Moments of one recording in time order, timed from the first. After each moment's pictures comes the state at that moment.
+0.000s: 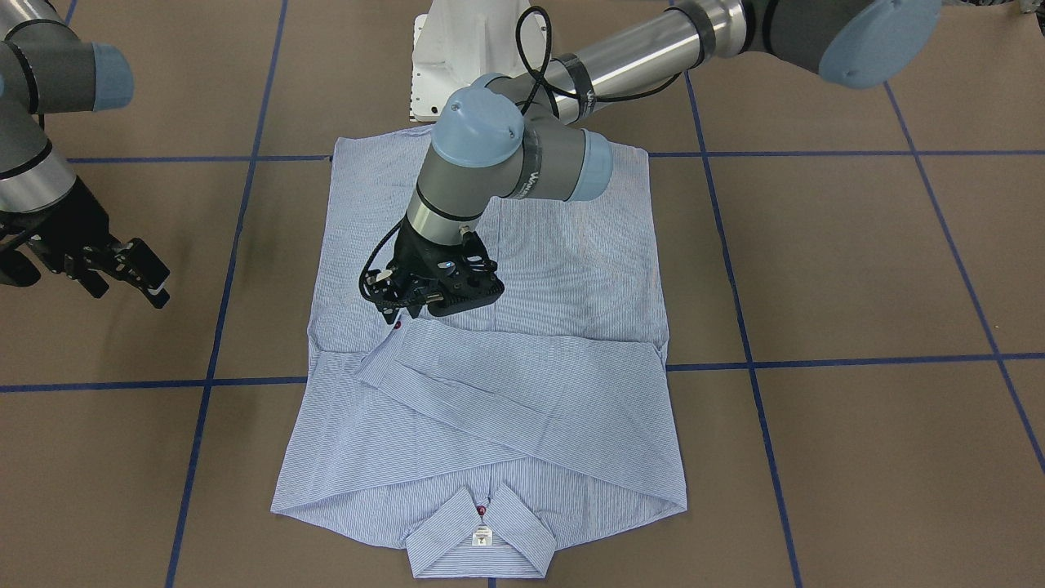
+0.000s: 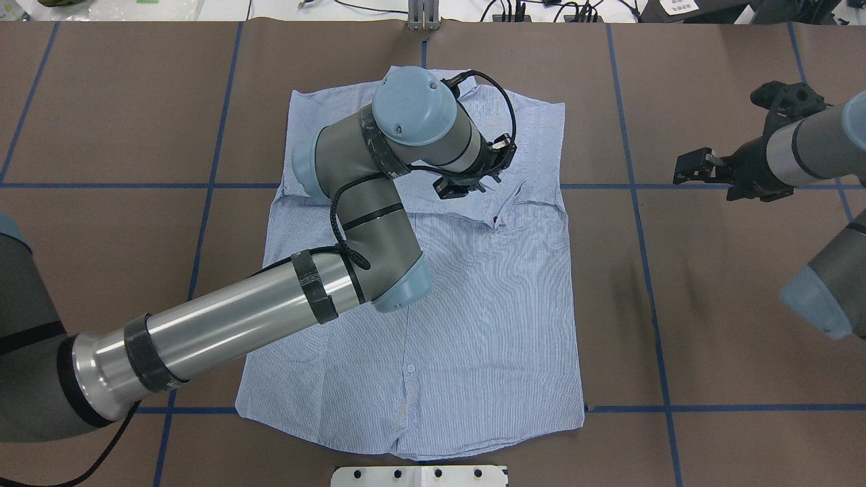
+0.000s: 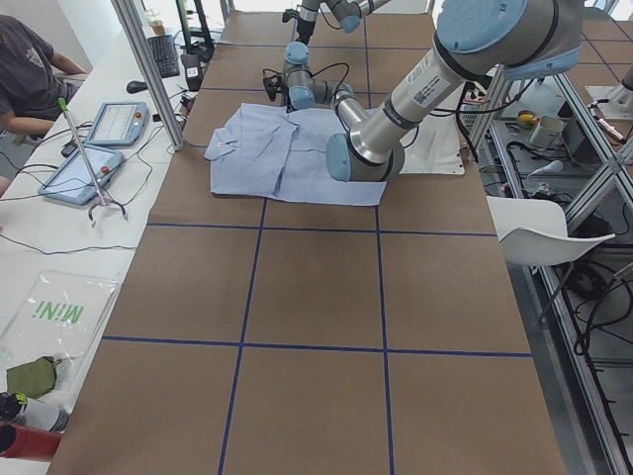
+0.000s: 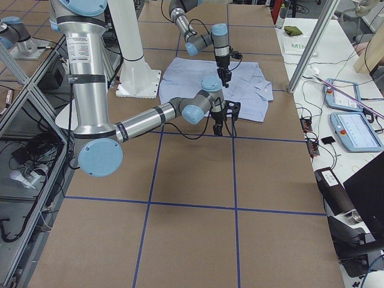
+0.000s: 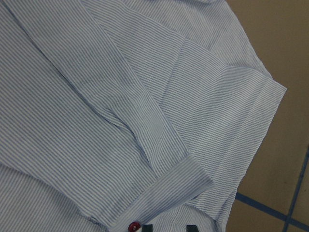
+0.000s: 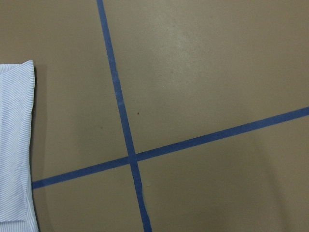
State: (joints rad) left arm -0.57 -2.64 -1.14 -2.12 -1.88 -1.77; right arm 0.93 -1.50 1.86 -1.14 2.00 1.21
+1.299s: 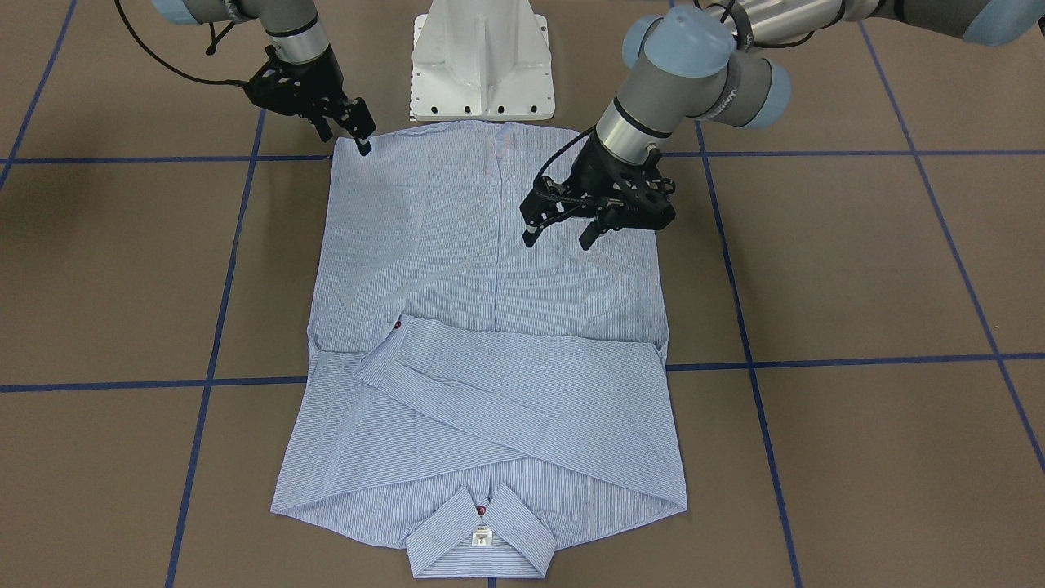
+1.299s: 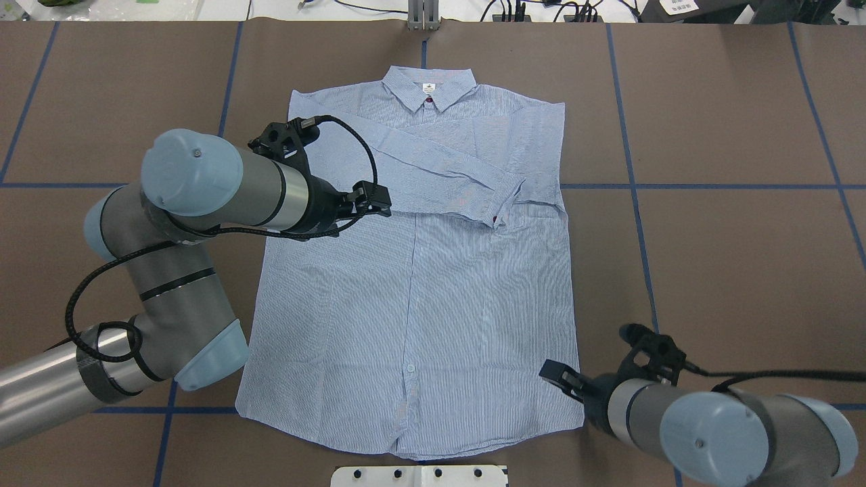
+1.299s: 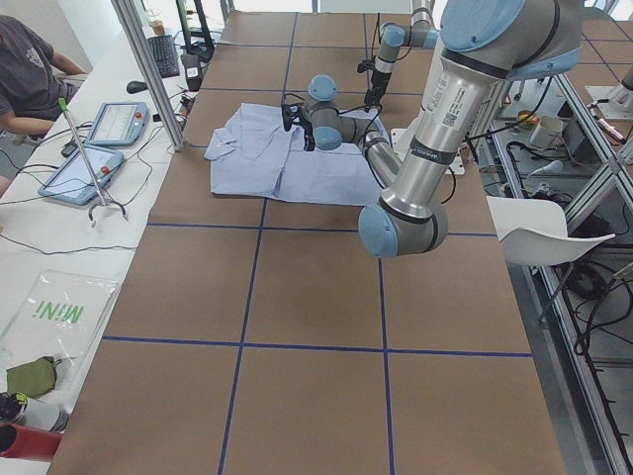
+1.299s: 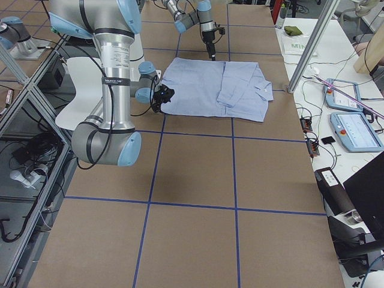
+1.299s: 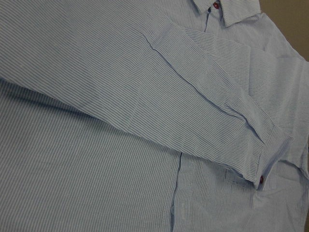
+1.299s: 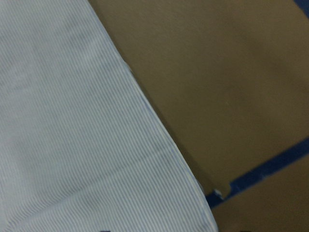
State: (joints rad) left arm -0.59 -2.08 -1.75 -2.08 -1.87 -1.53; right arm 0.03 -1.56 2.12 -1.26 1.41 2.16
